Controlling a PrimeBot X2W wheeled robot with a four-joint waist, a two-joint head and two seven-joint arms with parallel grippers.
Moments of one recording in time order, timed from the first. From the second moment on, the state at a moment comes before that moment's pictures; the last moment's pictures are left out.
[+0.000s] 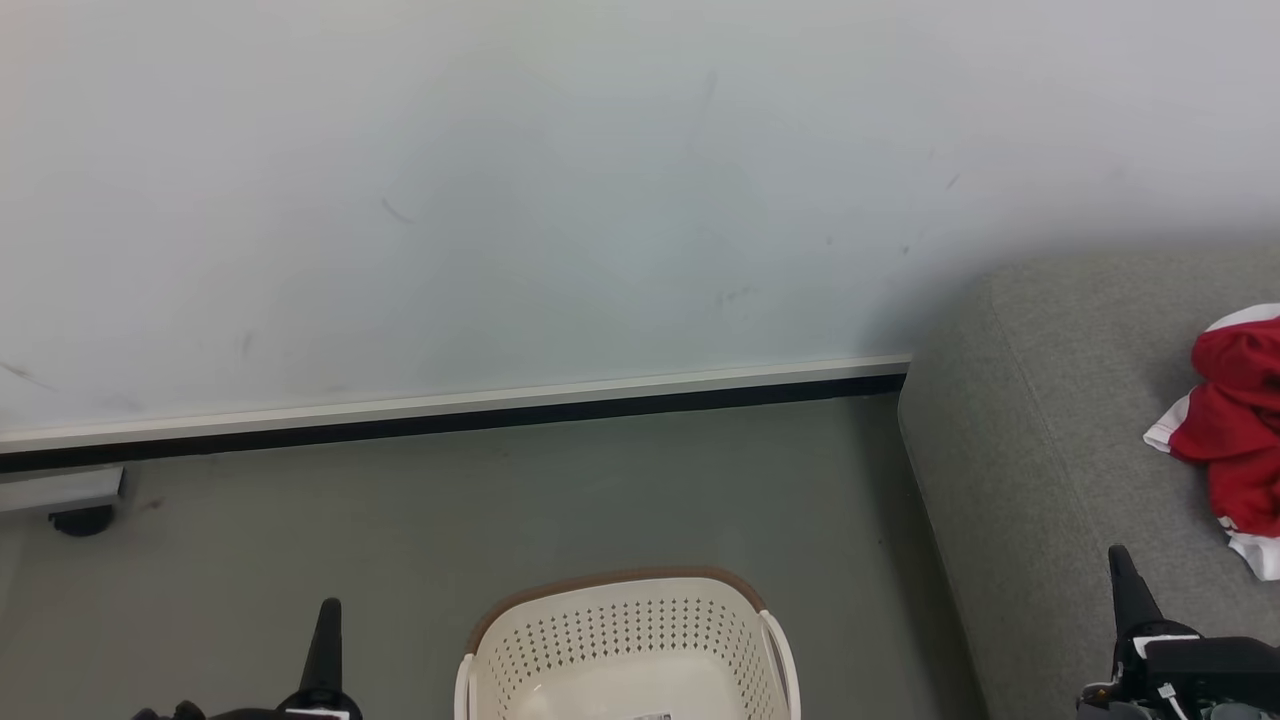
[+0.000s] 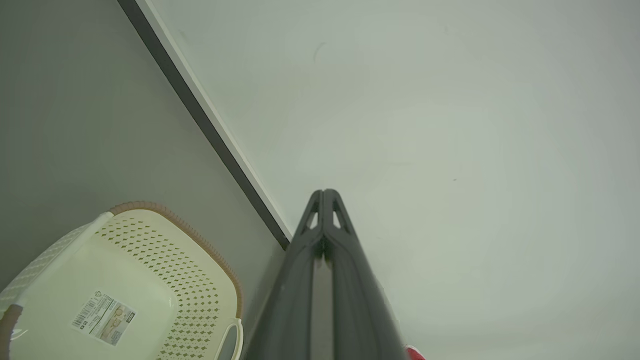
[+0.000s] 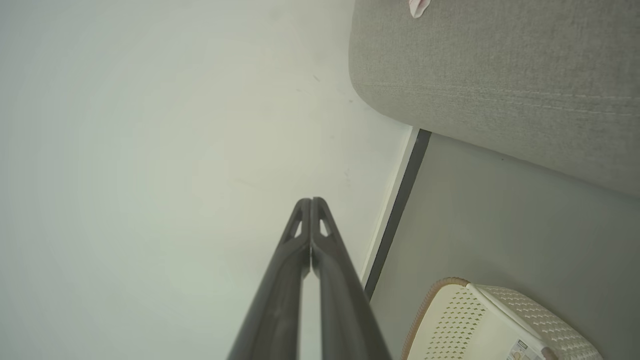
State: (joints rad) left arm -0.19 0.06 -0.06 0.35 -1.29 -0.10 -0.06; right arm -0.16 -0.13 -0.11 0.33 1.29 0.13 0.07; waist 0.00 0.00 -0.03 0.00
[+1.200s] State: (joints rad) left arm -0.29 0.05 -0.05 0.42 -1.59 -0.12 -0.01; right arm -0.23 -0.10 -0.22 0.38 1.56 0.13 0.18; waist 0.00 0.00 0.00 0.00
